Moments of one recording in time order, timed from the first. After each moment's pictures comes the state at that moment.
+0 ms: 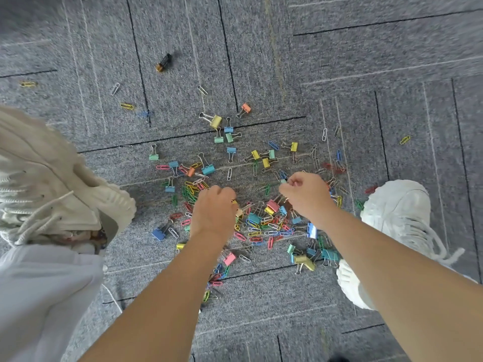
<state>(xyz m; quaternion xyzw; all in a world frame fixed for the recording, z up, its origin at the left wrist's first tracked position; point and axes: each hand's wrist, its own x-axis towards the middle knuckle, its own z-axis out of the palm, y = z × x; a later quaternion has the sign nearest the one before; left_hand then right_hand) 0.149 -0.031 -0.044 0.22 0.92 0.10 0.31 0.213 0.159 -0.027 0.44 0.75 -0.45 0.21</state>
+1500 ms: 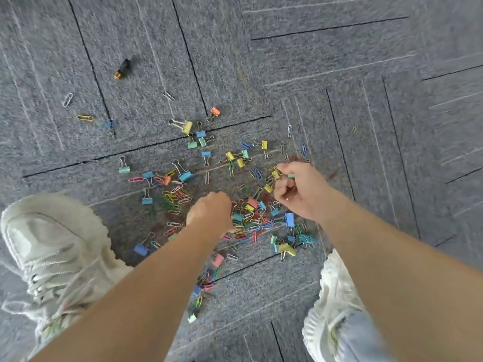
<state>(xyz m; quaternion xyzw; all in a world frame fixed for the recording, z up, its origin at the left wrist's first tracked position) 0.129 0.002 -0.022 0.30 0.80 -0.03 0.51 0.197 0.160 0.036 0.67 0.24 -0.70 0.03</state>
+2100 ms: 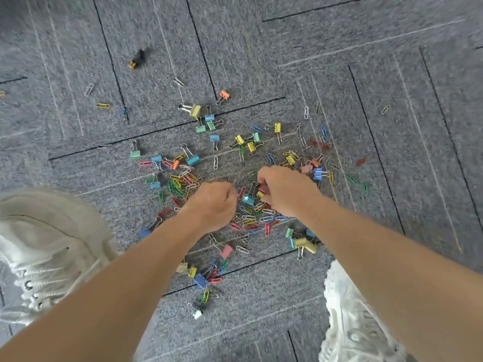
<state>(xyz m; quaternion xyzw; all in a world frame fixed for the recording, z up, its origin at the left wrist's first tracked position) 0.144 -0.026 -0.024 0.25 0.82 0.16 0.49 0.229 0.133 -0.028 0.18 0.92 -0.20 0.30</state>
